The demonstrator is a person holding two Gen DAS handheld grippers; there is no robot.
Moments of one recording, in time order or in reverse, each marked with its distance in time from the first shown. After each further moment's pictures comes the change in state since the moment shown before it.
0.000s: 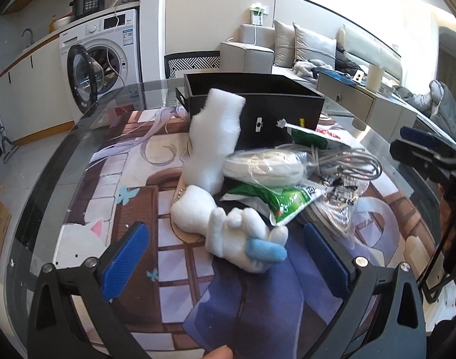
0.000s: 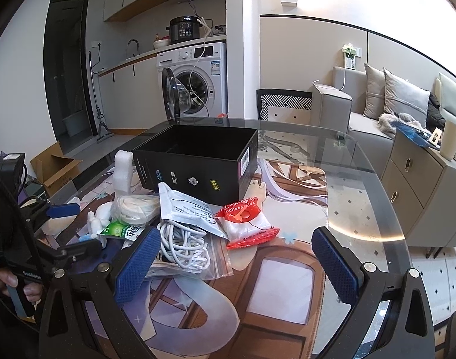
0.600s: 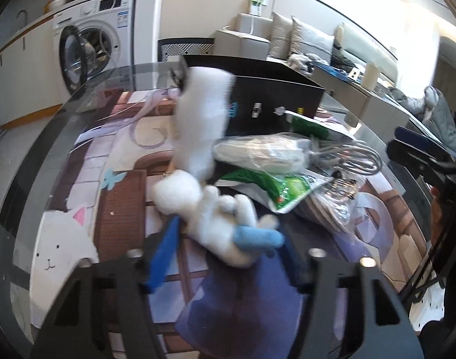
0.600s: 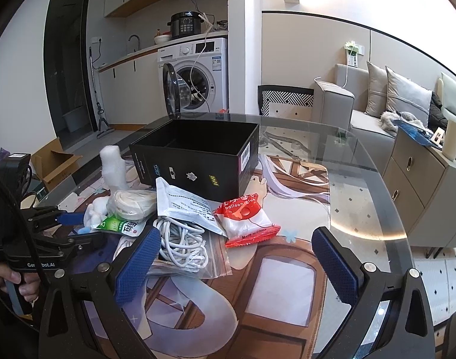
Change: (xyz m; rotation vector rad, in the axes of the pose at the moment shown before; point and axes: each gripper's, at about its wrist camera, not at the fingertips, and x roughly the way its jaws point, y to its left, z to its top) left arm 0.008 0.005 -0.002 -0.043 0.053 -0.086; right arm 0.007 0.000 0.000 -0.012 0.023 0.004
